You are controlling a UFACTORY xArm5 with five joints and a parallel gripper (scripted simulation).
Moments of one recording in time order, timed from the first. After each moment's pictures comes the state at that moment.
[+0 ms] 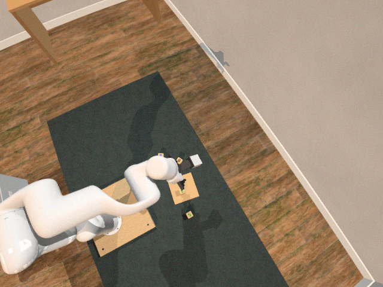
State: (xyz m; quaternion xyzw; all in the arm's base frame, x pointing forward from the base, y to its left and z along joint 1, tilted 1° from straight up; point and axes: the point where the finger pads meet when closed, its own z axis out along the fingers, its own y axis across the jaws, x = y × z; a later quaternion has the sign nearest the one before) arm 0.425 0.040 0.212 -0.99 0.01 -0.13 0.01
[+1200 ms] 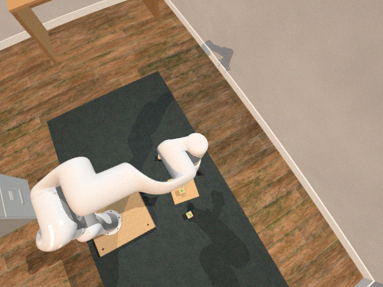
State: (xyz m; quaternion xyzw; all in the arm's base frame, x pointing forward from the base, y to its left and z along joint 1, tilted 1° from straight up) arm 0.445 0.034 0.239 -0.94 -0.33 0.09 0.02
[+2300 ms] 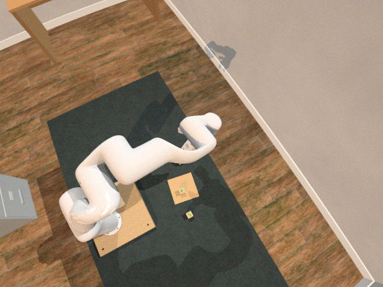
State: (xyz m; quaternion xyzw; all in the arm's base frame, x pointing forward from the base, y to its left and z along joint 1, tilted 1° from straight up) arm 0.486 0.087 0.194 -0.69 -0.69 0.18 0.13
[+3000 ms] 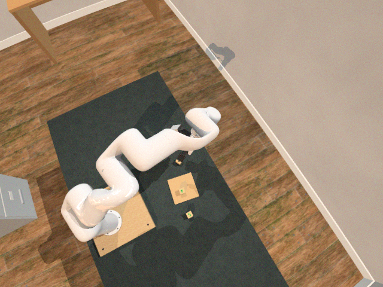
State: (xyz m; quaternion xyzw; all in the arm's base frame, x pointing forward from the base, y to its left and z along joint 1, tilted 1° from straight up) arm 0.493 0.122 0.150 -0.46 -0.84 0.20 0.22
